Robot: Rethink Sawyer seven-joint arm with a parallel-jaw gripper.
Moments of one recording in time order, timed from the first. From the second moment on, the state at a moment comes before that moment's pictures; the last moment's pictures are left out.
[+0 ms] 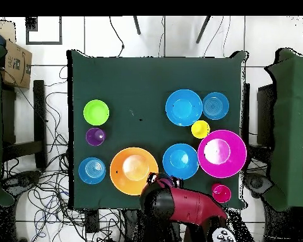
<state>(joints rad) -0.35 -0.82 -0.09 2.18 -0.25 0.15 1.77</state>
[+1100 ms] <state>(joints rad) -0.35 -0.83 -0.09 2.13 -0.25 0.21 1.77</state>
